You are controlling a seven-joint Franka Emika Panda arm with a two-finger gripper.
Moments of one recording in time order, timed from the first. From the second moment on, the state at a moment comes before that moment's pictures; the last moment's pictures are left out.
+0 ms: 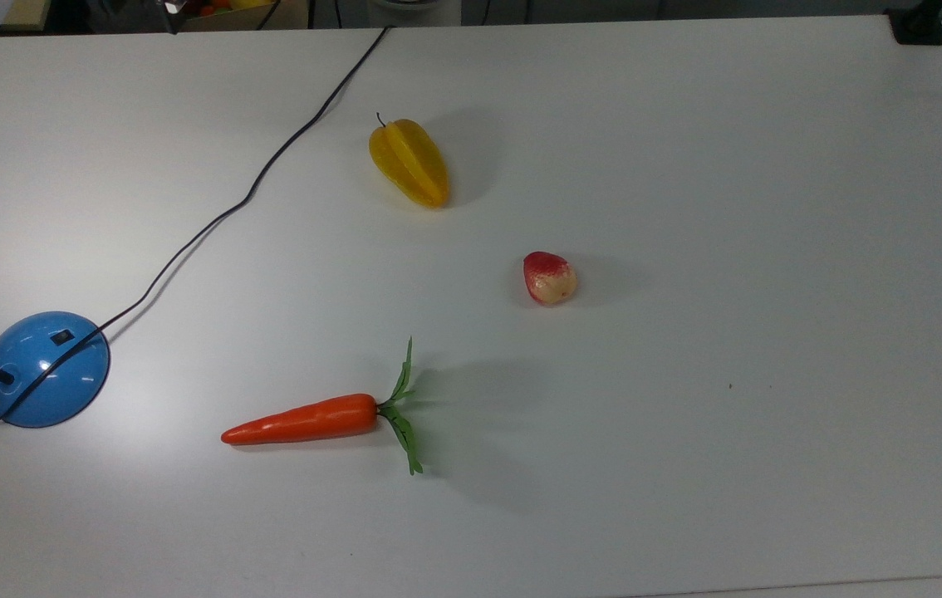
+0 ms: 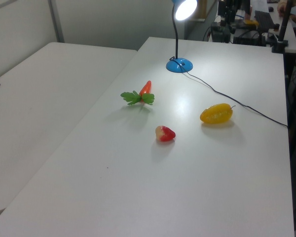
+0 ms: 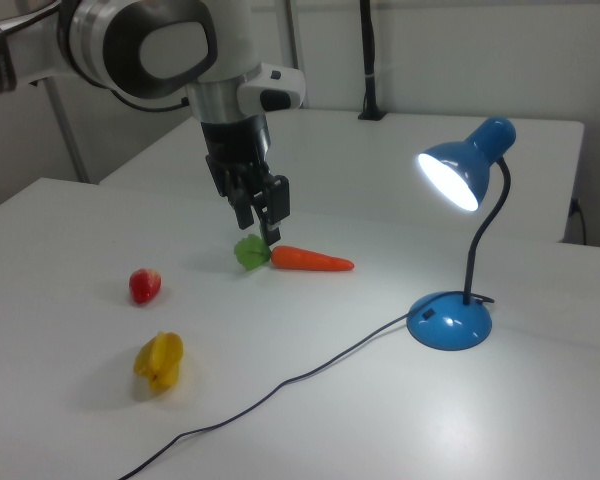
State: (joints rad) arm -0.20 0.05 -0.09 -1.58 0.00 1.68 0.02
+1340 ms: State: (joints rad) arm -0.18 0.14 -0.08 -1.58 0.00 1.82 0.04
